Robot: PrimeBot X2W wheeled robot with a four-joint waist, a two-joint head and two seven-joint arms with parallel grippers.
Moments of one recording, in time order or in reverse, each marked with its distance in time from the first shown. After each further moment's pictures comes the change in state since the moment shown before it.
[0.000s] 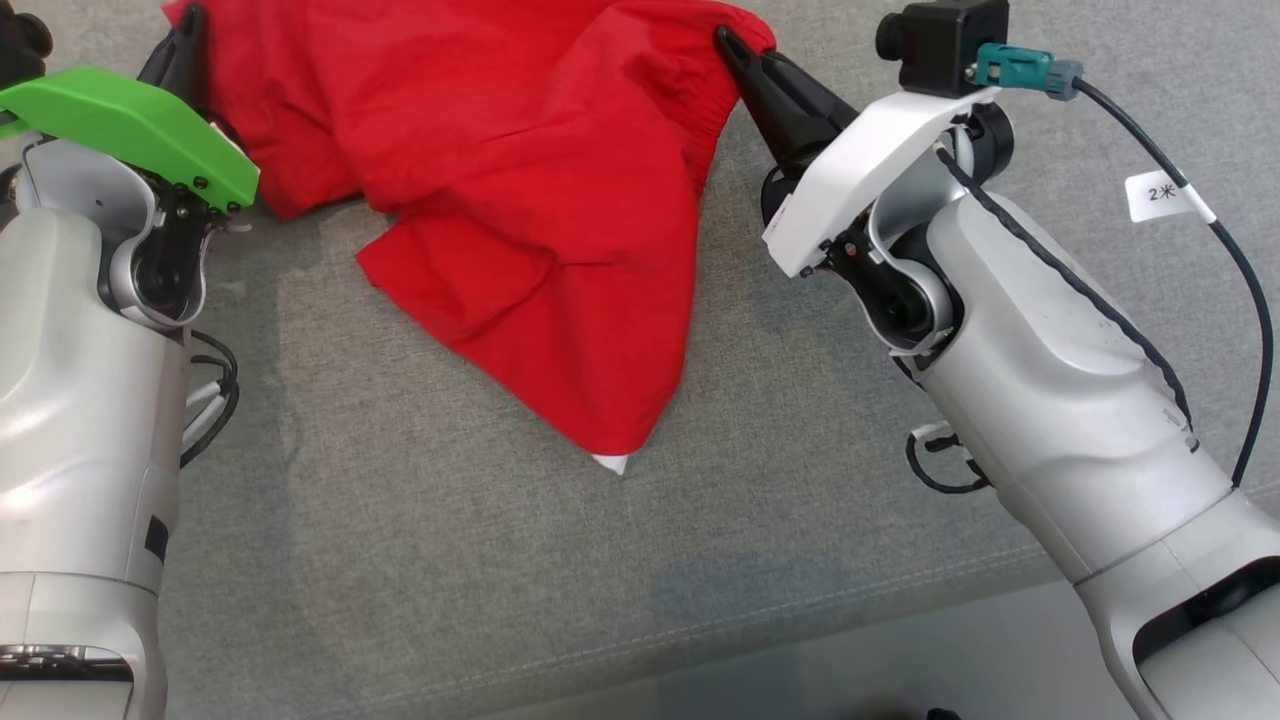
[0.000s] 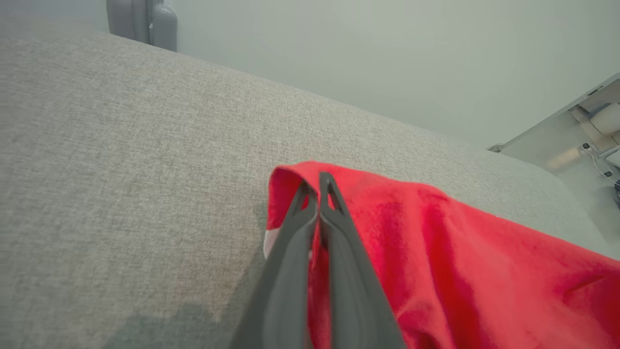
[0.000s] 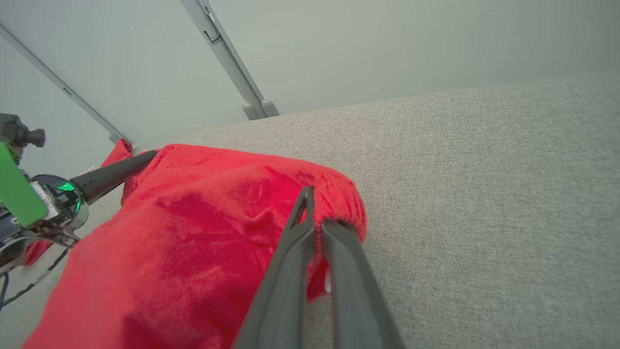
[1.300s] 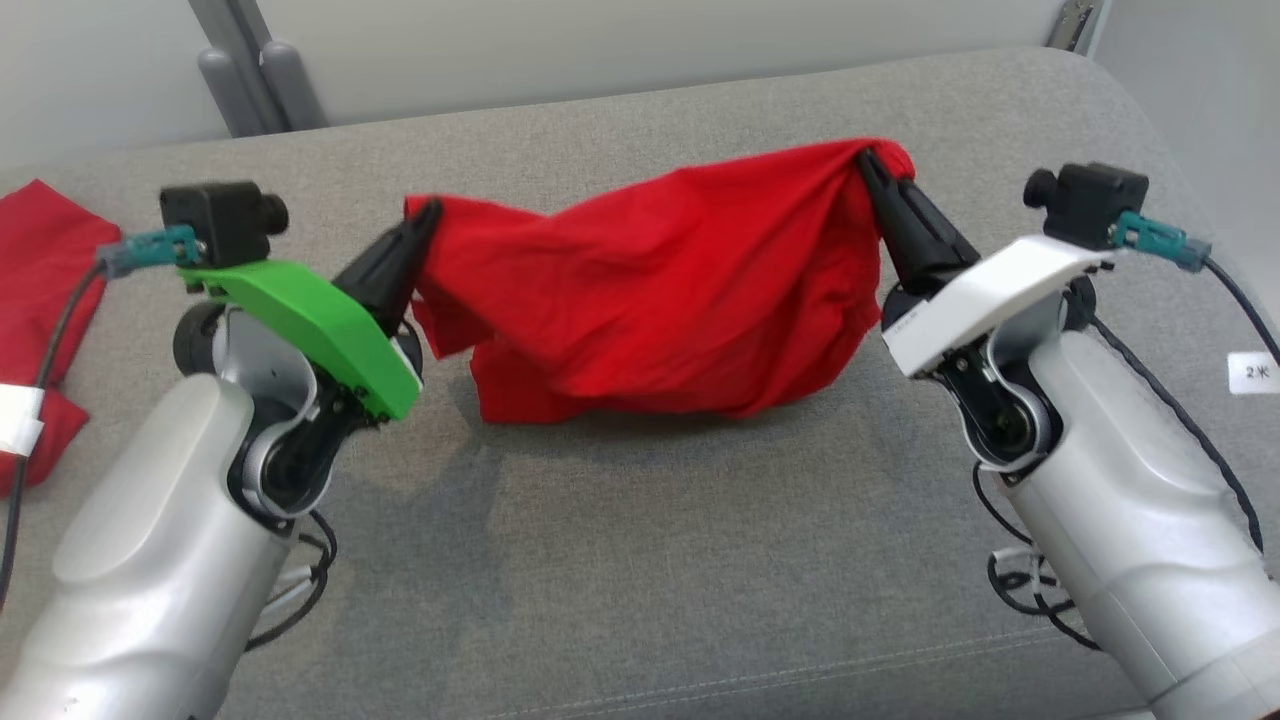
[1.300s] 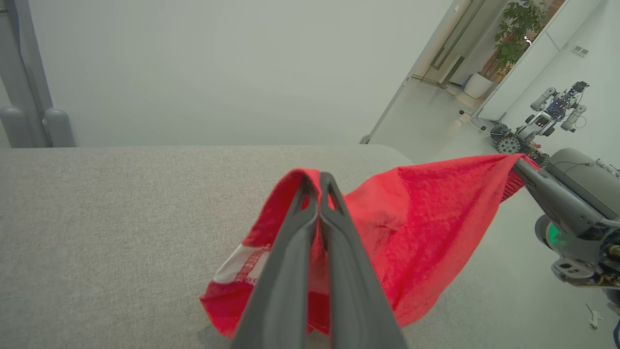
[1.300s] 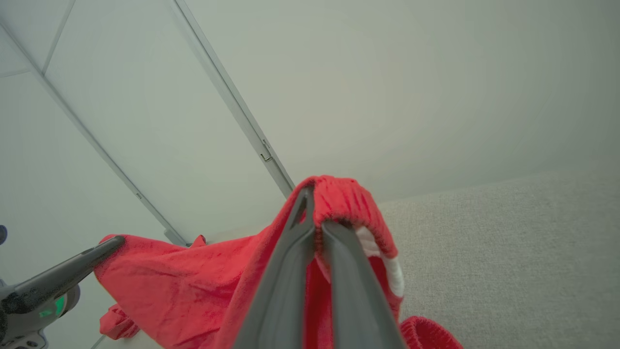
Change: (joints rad) left arm 0.269 0.118 -0.352 -0.424 -0.266 -0.004 0.025; right arm 0.229 -0.101 -0.086 -0.042 0.151 0.041 -0.153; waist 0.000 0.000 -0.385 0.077
